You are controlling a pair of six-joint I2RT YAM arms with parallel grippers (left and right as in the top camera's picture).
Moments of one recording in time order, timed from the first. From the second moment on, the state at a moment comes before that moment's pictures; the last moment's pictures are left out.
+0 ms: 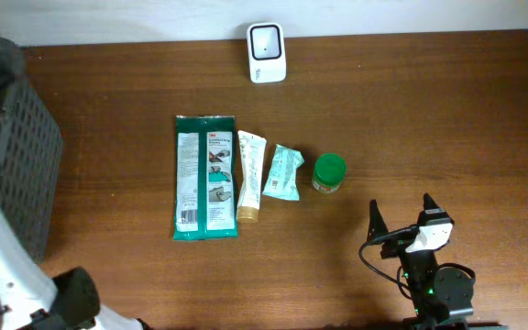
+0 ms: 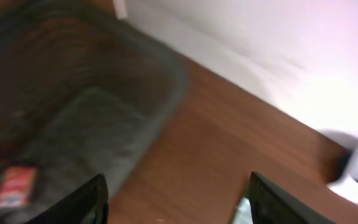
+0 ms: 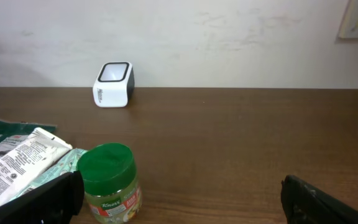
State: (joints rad) left arm 0.35 1.77 2.46 -1.40 -0.12 -0.24; right arm 0.09 0.01 0.01 -0.08 -0.02 0.06
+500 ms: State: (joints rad) left arm 0.80 1.82 1.69 -0.87 -0.18 0.07; right arm 0.09 0.01 0.01 -0.08 -0.02 0.06
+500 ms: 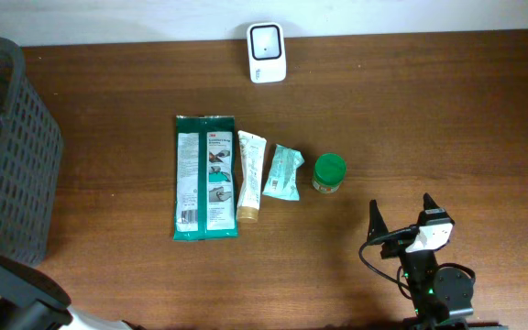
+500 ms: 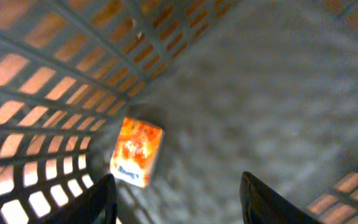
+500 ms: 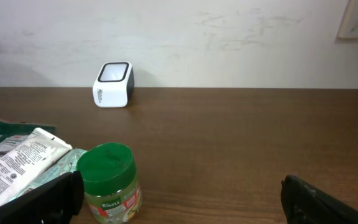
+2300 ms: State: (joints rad) left arm 0.41 1.35 1.83 -0.87 0.00 0.07; right arm 0.09 0.01 0.01 -0.08 -0.02 0.06
